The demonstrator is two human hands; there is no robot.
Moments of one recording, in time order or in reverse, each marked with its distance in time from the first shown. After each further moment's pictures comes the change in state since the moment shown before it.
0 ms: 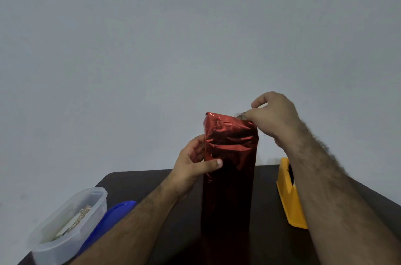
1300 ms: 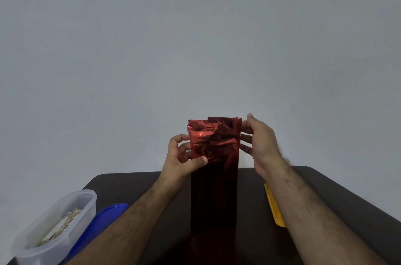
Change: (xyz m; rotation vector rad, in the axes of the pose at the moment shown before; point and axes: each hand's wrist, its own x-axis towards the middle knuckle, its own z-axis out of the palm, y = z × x) left_hand 0.003 -0.008 -0.013 0.061 0.123 0.040; right_hand -0.014 0.046 0.038 0.642 -0.128 0.150
